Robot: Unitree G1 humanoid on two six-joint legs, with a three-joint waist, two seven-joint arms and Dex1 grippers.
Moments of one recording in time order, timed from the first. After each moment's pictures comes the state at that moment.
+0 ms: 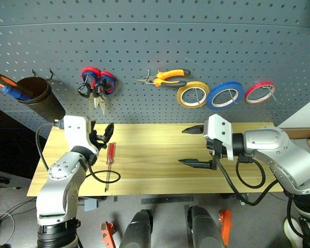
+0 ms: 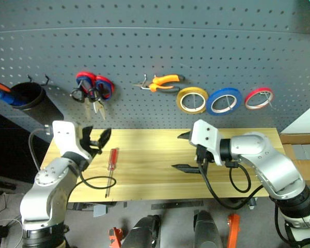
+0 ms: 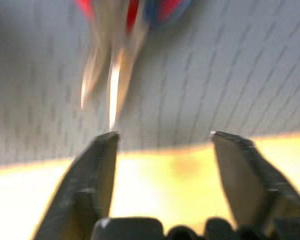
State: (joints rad) left arm -0.11 0.36 0.27 -0.40 -0.31 0.72 -0.18; right arm -0.52 -0.74 0.23 -0.55 0.42 0.73 0.91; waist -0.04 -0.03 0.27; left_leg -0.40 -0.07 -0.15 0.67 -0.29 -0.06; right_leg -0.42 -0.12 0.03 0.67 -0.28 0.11
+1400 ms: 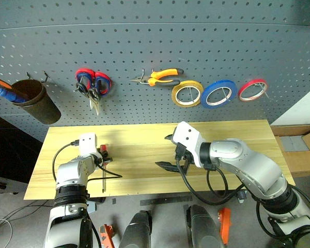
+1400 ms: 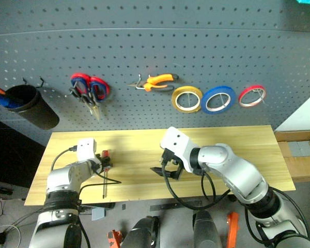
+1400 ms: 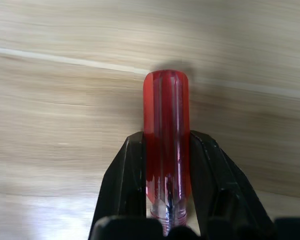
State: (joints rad) left arm -0.44 0.38 0.28 0.37 -0.23 0.85 -0.11; right arm -0.58 -0.49 0.43 -0.57 0.35 1.01 0.59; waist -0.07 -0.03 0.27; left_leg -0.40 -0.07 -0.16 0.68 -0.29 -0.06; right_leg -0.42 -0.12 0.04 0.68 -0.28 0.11
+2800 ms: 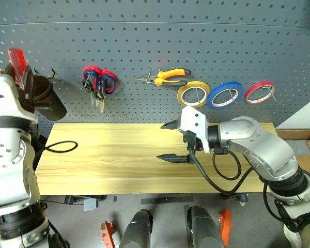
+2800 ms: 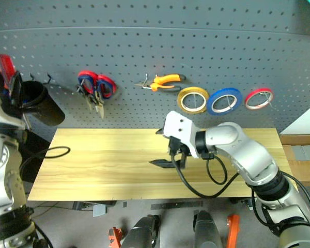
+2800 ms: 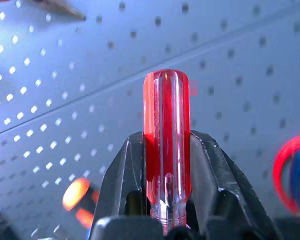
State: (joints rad) left arm -0.34 0.59 0.51 -0.33 -0.18 0.27 -0.14; right arm -0.74 -0.58 0.35 -0.48 0.41 0.86 0.85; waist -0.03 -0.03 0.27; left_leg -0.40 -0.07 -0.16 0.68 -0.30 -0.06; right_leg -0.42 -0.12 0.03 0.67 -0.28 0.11
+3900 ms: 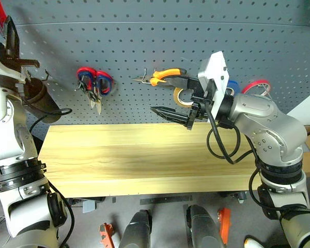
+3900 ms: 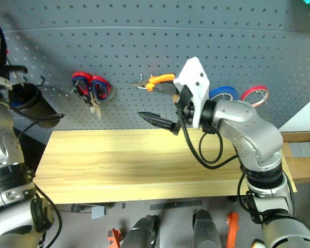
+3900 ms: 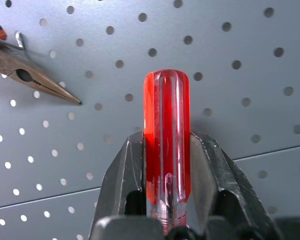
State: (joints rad) left arm -0.67 0.66 0.47 0.09 -0.20 0.00 -0.18; right arm -0.83 -0.41 0.09 -0.44 0.54 0.86 0.66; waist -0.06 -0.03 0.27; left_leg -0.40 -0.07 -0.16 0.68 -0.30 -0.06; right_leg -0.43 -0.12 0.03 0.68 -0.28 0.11
